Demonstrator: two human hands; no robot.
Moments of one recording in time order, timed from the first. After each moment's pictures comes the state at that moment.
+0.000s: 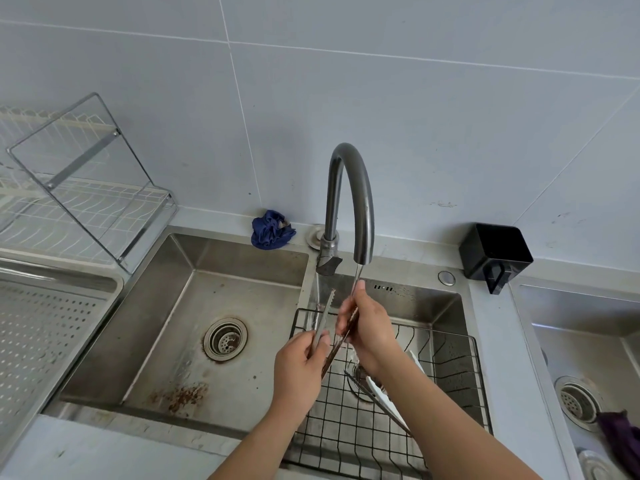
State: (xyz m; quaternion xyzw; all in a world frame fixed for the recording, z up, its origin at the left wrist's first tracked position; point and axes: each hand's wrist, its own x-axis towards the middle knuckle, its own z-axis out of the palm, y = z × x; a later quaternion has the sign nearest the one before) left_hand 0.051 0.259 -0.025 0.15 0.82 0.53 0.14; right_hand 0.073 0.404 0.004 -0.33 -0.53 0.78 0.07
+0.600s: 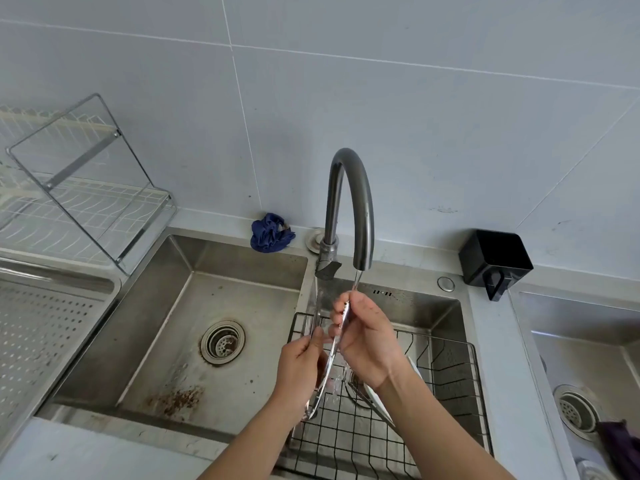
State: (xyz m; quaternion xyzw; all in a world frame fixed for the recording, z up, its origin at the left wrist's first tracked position) left_hand 0.048 0.269 -0.006 0.01 0.70 0.64 0.31; right_hand 0.080 0.399 0.014 -0.13 -0.29 0.94 0.08
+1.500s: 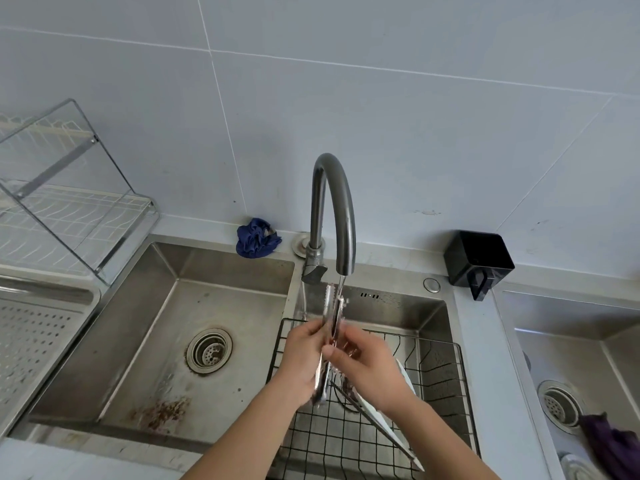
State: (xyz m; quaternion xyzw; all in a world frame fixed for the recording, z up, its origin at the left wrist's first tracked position) left_hand 0.034 0.308 0.004 -0.02 0.58 0.71 0.41; right_hand 0.128 0.410 0.010 -0.14 -0.81 0.56 0.09
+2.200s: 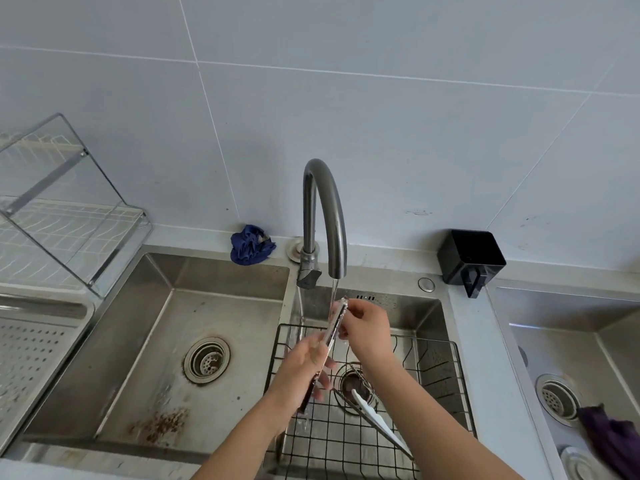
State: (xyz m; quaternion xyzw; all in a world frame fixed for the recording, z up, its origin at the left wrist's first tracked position) left_hand 0.042 0.271 -0.001 0.14 0.64 0.60 0.46; right_hand 0.080 0.423 0.011 -0.36 -0.70 0.60 0.16
